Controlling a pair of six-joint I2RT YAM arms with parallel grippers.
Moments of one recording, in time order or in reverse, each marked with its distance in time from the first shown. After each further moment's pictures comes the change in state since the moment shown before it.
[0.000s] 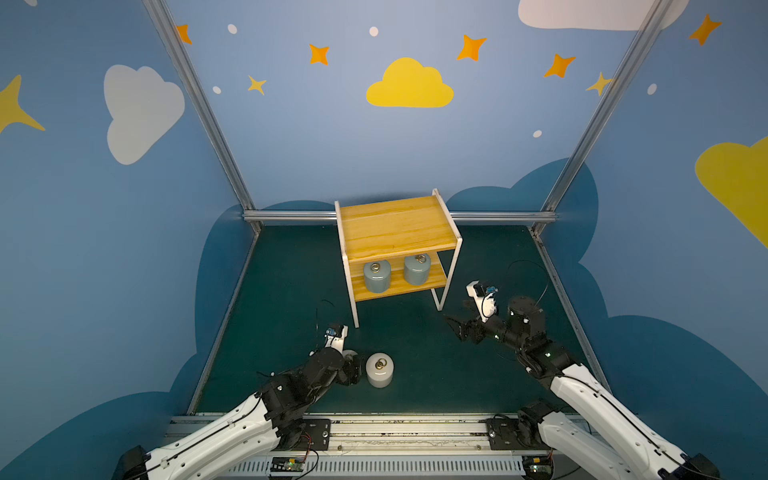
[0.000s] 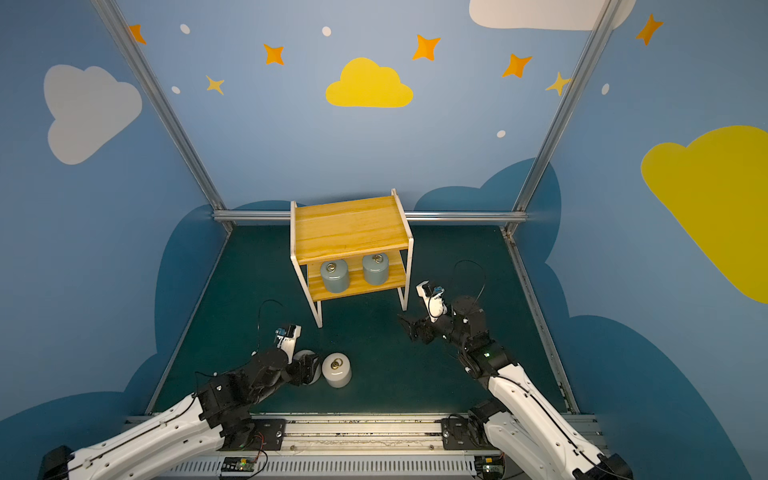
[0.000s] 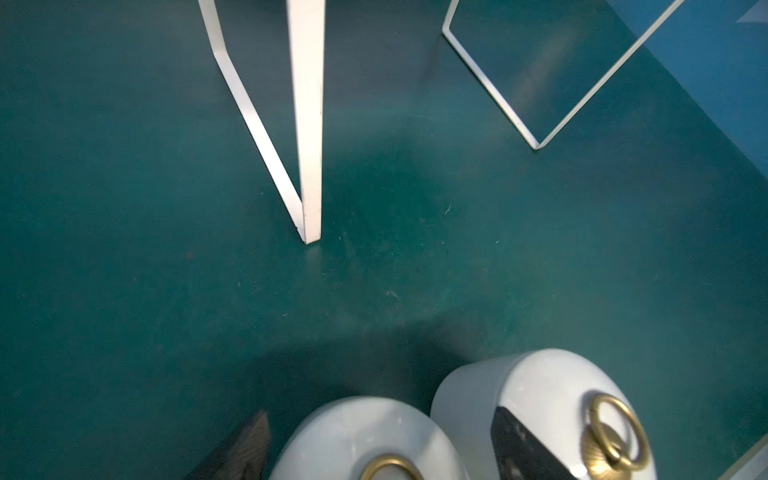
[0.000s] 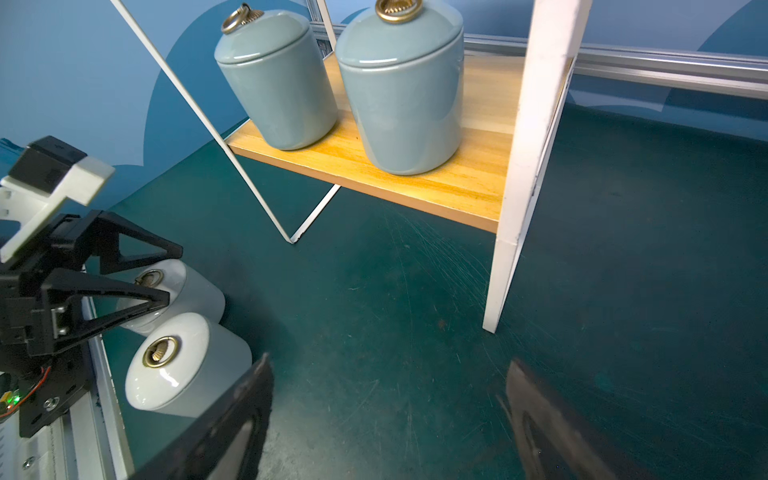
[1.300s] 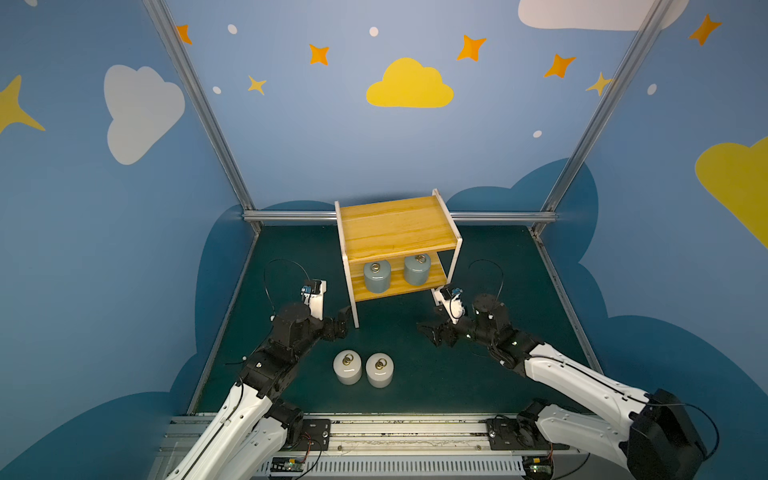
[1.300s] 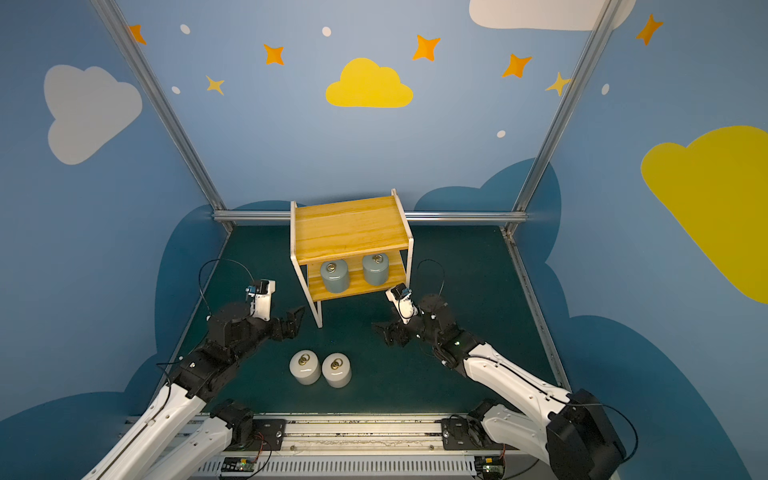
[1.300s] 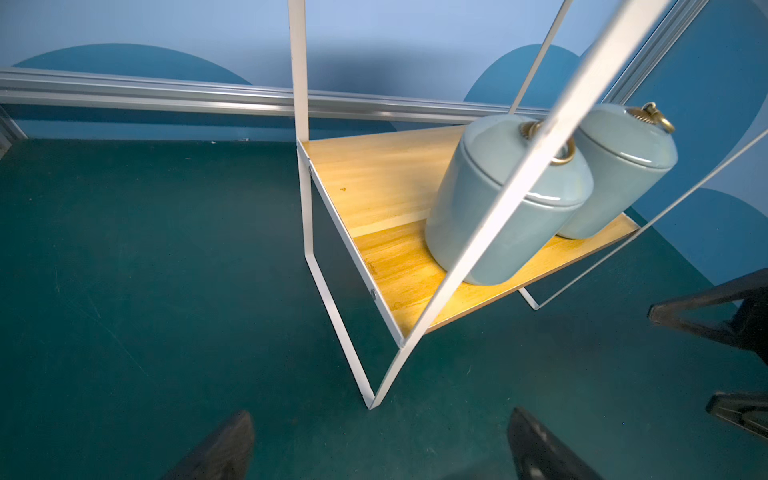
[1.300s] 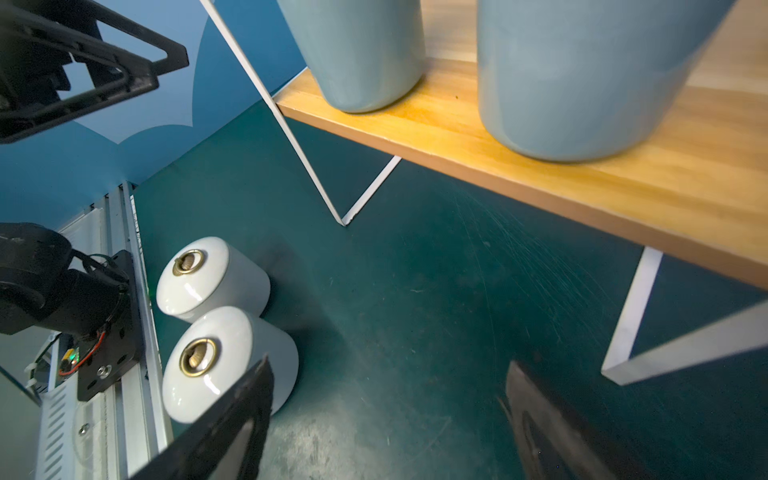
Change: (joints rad) left arm 0.512 0.118 0.309 0.047 0.284 0.321; right arm 0.234 0.301 0.050 0.196 0.047 0.066
